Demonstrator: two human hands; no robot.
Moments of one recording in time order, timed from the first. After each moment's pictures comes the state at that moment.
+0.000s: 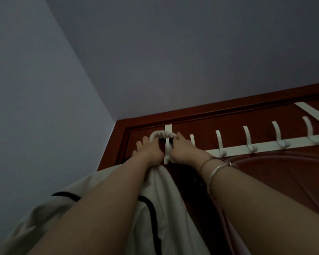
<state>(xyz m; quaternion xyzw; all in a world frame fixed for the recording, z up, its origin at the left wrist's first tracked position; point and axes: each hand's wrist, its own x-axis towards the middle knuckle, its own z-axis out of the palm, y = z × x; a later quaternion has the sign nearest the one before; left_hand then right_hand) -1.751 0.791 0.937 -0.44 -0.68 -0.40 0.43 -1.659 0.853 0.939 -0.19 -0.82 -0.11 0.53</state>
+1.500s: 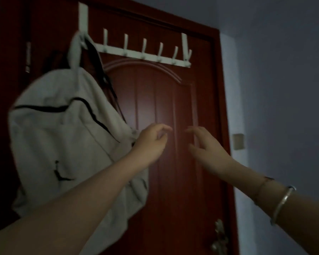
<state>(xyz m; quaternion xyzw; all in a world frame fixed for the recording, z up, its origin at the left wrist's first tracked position) -1.527 0.703 0.611 -0.75 -0.41 -0.52 0.02 -1.362 0.708 0.587 -0.36 -0.78 -0.04 0.51</state>
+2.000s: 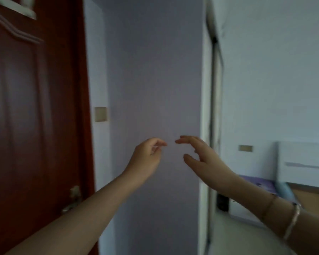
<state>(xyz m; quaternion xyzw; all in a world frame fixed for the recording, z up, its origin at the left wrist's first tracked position) -1.169 0.586 0.479 -0.82 -0.20 -0.46 -0.29 -1.046 0.466 0.479 -0.61 -0.64 -0.09 0.46</state>
